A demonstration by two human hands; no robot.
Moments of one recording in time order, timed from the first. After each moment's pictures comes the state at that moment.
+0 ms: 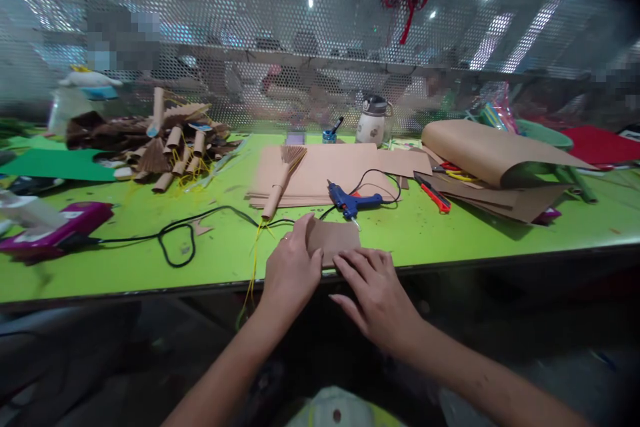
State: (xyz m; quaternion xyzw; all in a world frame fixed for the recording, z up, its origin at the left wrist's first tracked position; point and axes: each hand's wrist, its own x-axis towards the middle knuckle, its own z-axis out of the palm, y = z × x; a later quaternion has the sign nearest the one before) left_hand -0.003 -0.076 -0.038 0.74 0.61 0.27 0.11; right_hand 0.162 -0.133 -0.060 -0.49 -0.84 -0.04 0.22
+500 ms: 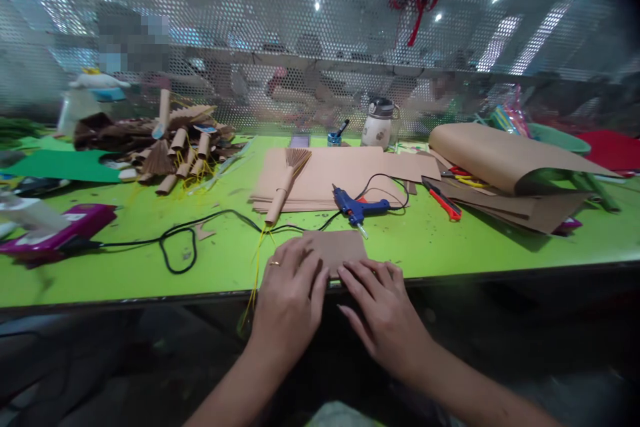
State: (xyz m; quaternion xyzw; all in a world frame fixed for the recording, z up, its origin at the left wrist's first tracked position) left_hand -0.020 -0.099 -0.049 0.81 0.46 0.37 -0.06; right_hand 0.161 -0.137 -0.063 -0.49 -0.85 -0.04 0.21
